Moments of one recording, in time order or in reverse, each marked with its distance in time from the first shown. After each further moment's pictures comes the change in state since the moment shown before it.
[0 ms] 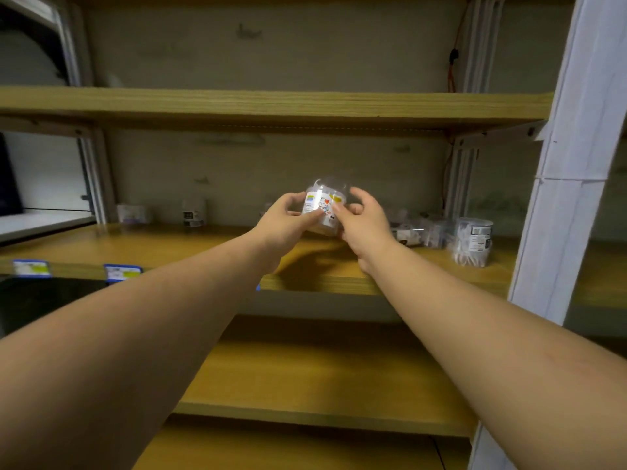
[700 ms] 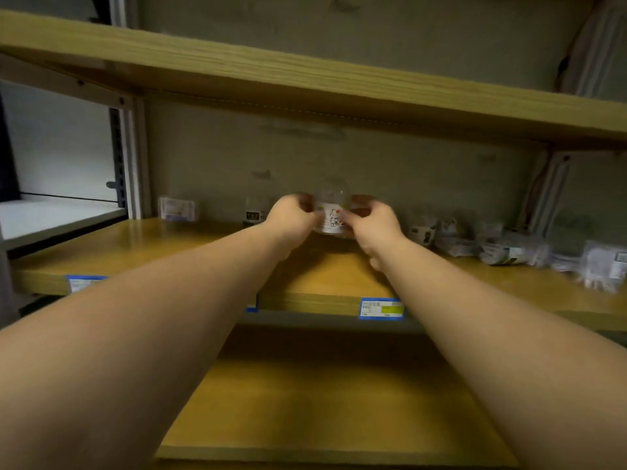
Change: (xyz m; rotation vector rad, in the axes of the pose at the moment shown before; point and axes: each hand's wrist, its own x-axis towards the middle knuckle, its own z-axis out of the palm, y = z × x) left_hand 0.089 -0.055 -0.206 0.288 0.061 0.112; right_hand 0.050 0.034 0.207 -0.285 0.154 0.003
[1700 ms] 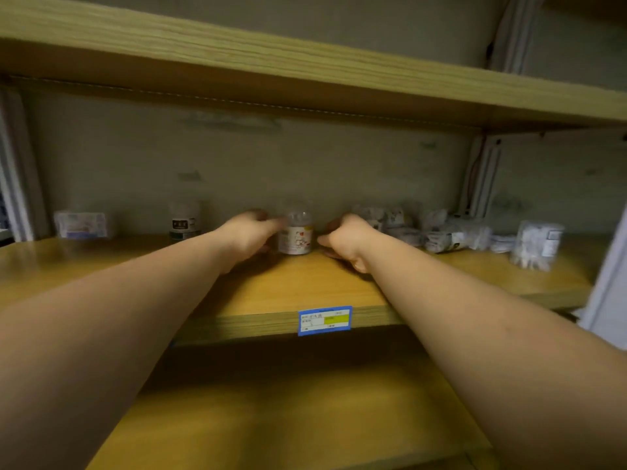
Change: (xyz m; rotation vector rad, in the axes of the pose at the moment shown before) left_hand 0.023 -0.008 0.035 0.059 -0.280 -0.189; right_hand 0.033 0.034 -0.059 -0.290 -0.098 0.217
